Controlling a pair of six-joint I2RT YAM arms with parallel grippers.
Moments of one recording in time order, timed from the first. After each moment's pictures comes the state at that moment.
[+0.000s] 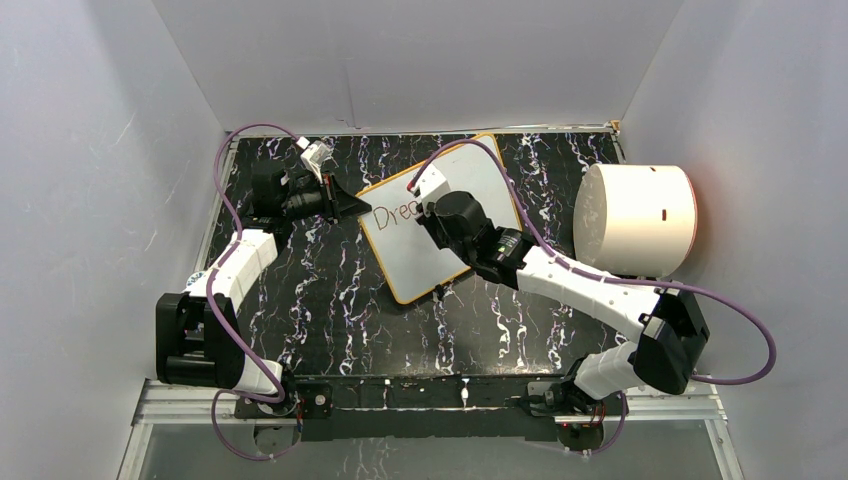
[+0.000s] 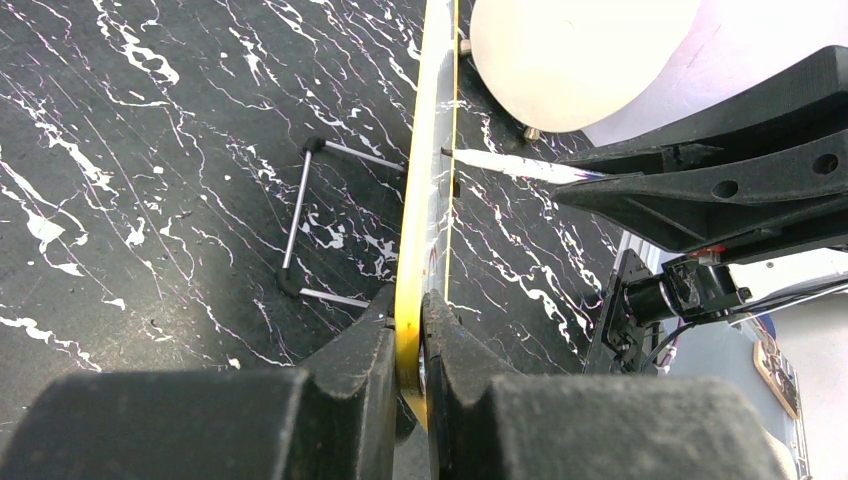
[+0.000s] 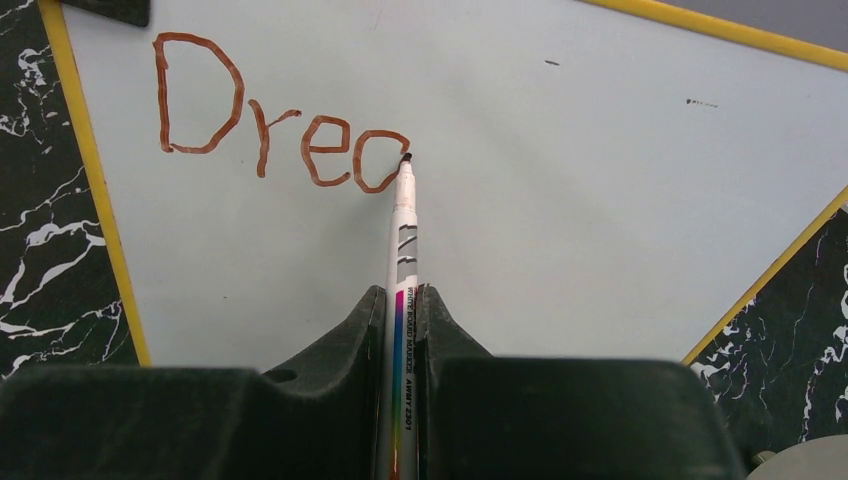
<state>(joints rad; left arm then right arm) -0.10 1.41 0.93 0.09 0.97 -0.28 0.96 1.40 1.14 -0.19 0.38 -0.07</state>
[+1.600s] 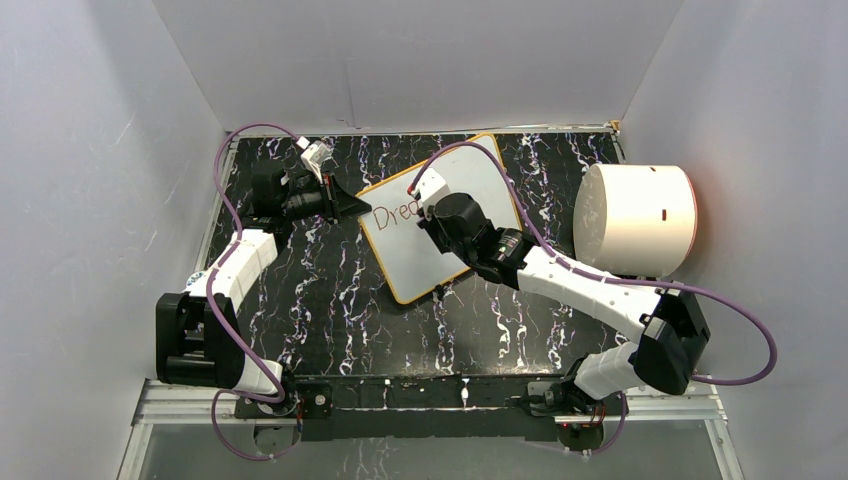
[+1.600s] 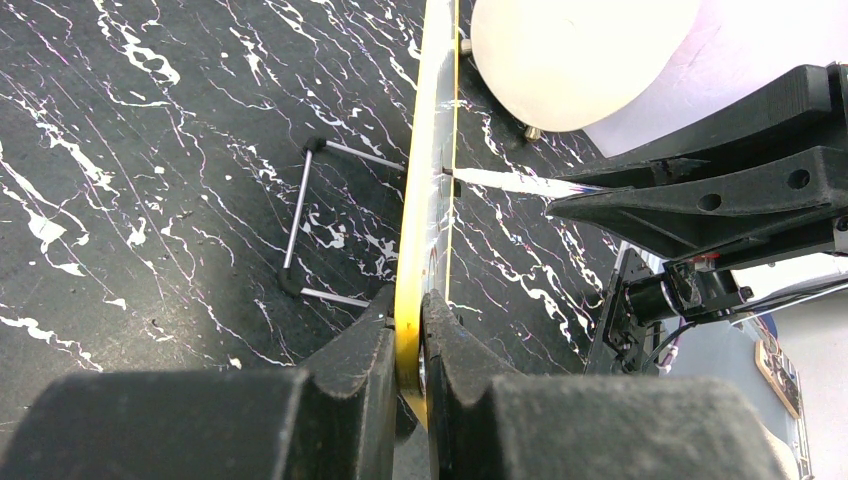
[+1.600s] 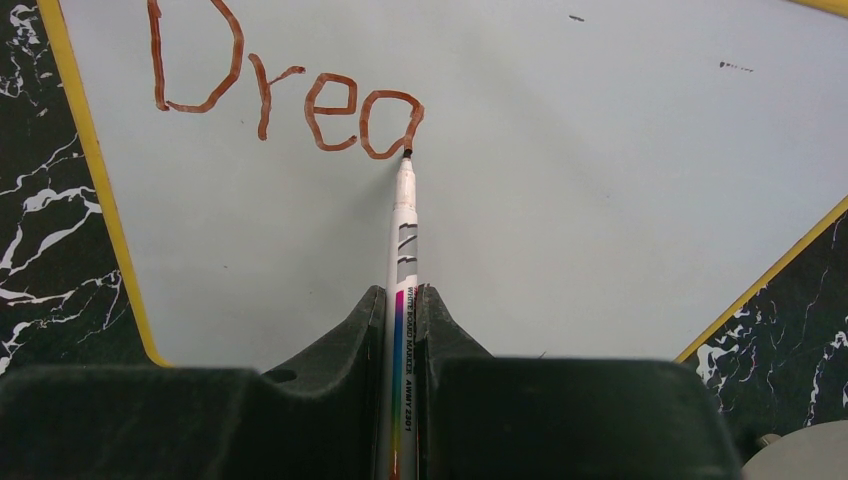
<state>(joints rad) -0.10 1.41 0.93 0.09 0.97 -0.27 0.96 1.40 1.13 -0.25 0.36 -0.06</state>
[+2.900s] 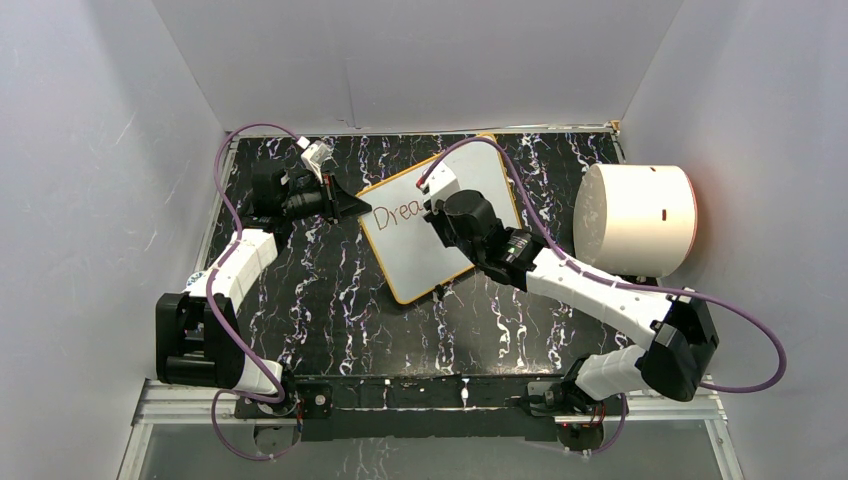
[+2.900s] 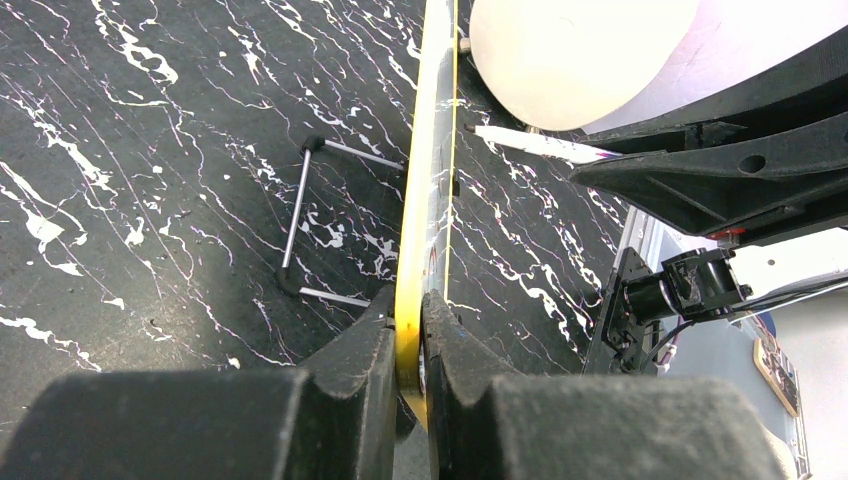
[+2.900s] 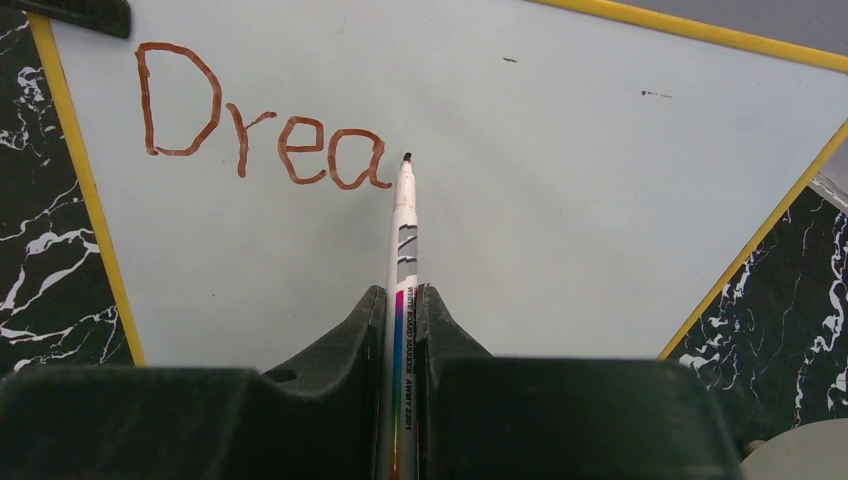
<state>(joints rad) -0.10 1.41 0.93 0.08 0.97 -0.27 0.94 1.36 1.12 -0.19 0.38 -0.06</state>
